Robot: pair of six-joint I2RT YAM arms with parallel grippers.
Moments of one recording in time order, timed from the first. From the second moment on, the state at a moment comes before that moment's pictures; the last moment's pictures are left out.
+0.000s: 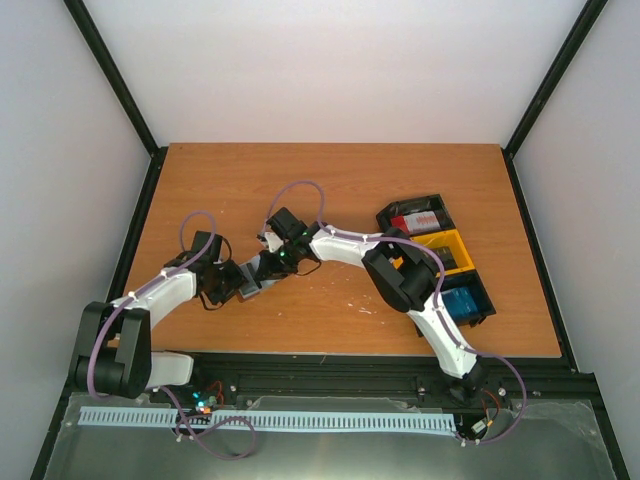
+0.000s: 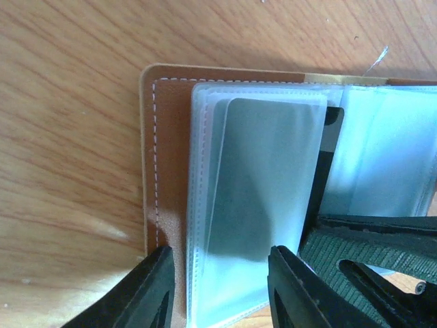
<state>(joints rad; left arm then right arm) -0.15 1.31 0.57 -0.44 0.23 -0.85 0.88 2.34 1.72 -0.38 -0.62 0.58</state>
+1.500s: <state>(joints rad) -0.15 1.29 0.56 -0.42 0.19 -0.81 0.88 2.34 1.74 -0.34 -0.56 0.56</state>
